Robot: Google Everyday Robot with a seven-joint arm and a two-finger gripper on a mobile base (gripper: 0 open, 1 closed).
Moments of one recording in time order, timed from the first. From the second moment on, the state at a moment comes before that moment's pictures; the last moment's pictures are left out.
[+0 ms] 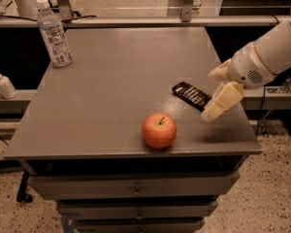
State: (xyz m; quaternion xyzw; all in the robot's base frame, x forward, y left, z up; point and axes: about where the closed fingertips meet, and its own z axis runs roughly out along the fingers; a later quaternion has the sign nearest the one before) arm 0.529 -0.166 0.870 -0.55 0.78 0.17 0.26
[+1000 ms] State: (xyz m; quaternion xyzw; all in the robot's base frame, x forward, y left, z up) arm 0.548 -0.156 0.843 -0.54 0.78 0.16 0.27
